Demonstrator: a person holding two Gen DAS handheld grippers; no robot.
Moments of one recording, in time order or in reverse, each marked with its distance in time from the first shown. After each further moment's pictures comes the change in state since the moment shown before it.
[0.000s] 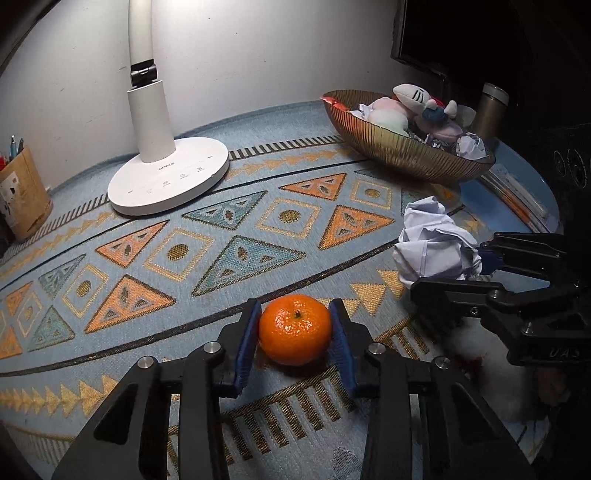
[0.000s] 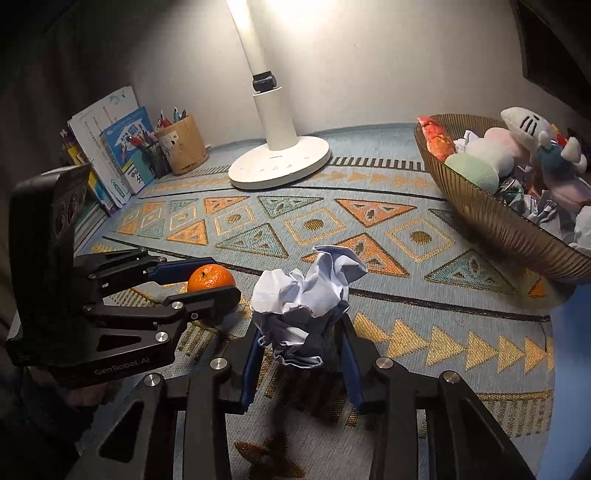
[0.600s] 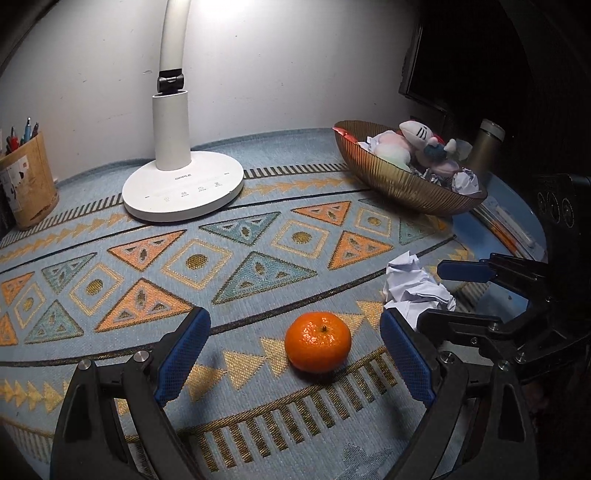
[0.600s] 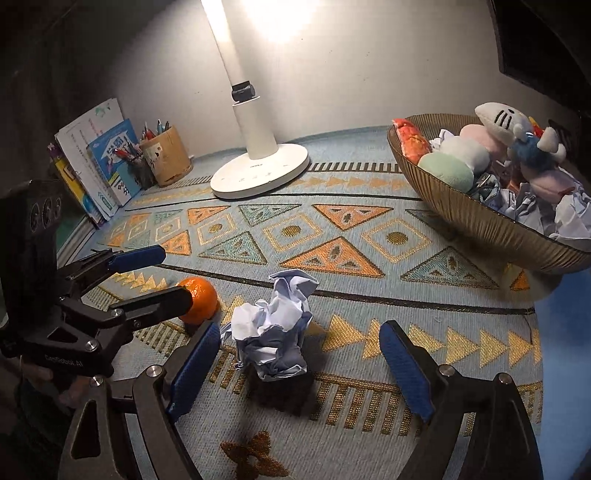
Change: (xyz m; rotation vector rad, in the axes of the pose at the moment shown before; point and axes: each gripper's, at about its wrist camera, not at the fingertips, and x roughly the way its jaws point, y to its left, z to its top) left arm -0.015 0.021 -0.004 -0.056 -0.083 -0.044; right arm 0.002 -0.005 -0.002 0.017 0.002 -0.058
